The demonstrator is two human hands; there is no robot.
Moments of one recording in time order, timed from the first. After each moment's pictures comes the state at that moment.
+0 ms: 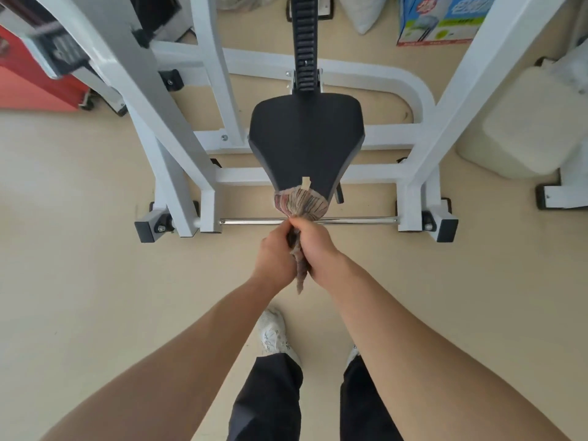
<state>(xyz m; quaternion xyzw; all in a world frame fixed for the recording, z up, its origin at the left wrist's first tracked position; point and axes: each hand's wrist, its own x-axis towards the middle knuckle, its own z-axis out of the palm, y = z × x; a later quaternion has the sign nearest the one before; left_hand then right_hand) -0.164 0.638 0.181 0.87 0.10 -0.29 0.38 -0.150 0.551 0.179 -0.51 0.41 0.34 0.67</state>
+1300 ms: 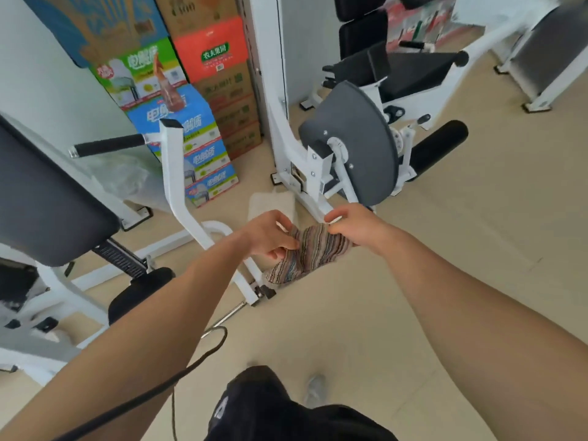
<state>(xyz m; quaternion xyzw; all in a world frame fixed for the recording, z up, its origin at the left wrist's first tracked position) -0.236 0.139 0.630 0.79 -0.25 -0.49 0.26 -0.382 -0.018 0.632 -0.76 0.40 0.11 0.50</state>
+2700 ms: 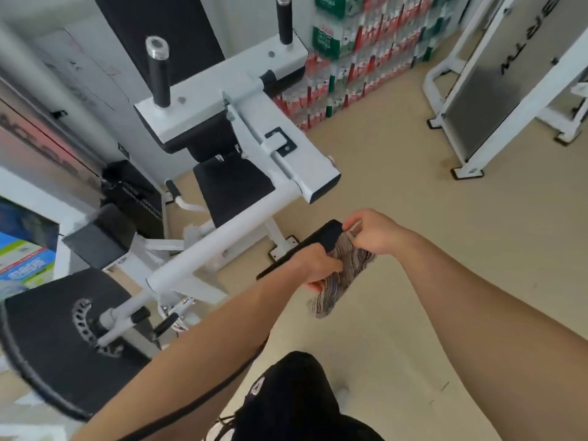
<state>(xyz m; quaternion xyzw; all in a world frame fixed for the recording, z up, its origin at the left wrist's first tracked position) -0.385 -0.840 0.602 0.80 -0.22 -0.53 0.18 -0.469 -0.978 0.624 -0.82 0.38 0.15 0.39</state>
